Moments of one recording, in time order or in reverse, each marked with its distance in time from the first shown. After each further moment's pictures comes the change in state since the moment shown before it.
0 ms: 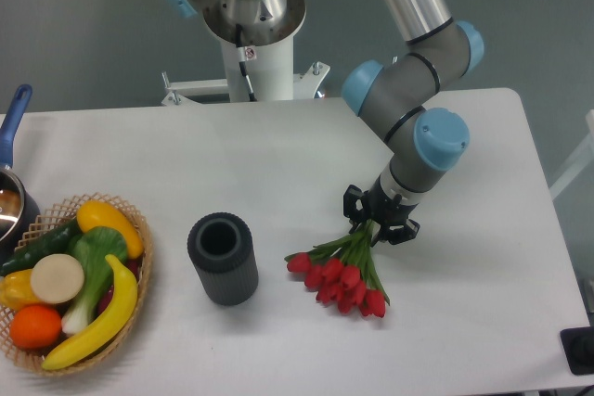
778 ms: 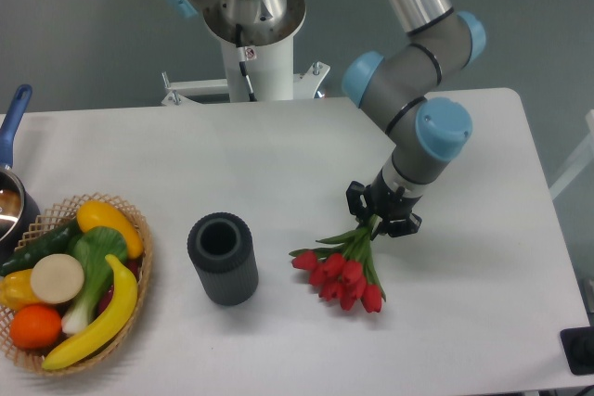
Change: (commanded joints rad) arm 0.006 0.109 0.000 -0.005 0.005 -0.011
